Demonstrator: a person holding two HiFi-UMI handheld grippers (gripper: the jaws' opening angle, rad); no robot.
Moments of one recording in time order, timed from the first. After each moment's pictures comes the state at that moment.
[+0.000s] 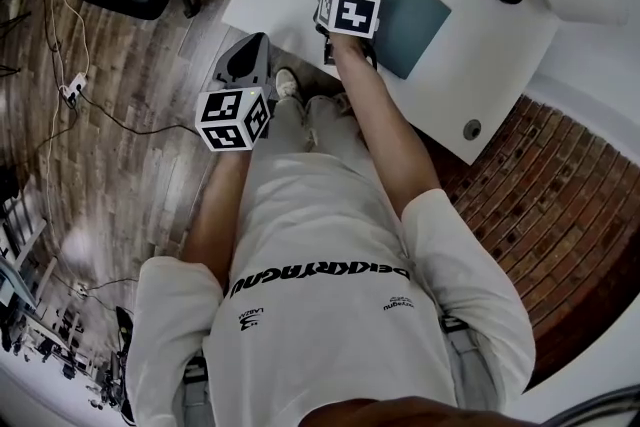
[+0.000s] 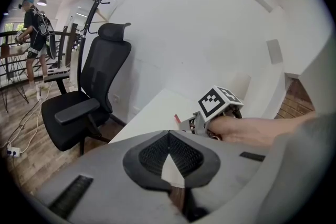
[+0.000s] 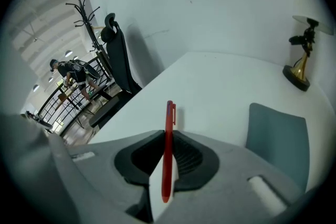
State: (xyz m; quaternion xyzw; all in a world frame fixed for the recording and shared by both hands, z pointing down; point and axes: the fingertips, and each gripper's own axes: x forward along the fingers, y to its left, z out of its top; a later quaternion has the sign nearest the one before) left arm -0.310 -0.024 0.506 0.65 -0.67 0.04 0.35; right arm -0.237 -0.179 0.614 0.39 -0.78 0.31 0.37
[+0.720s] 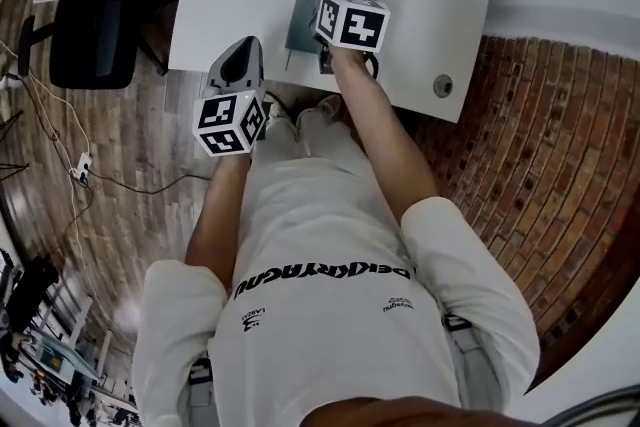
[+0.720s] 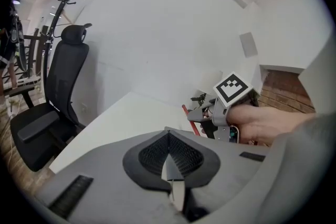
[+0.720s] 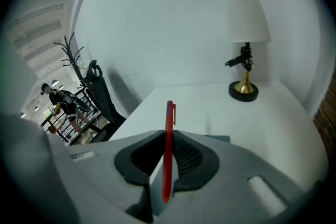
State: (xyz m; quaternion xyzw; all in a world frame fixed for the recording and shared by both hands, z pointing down) left arm -0.189 -0.085 0.465 0.74 -0.60 0.05 0.31; right arm -0.078 -0.217 0.504 0.50 -0.77 0.33 0.24
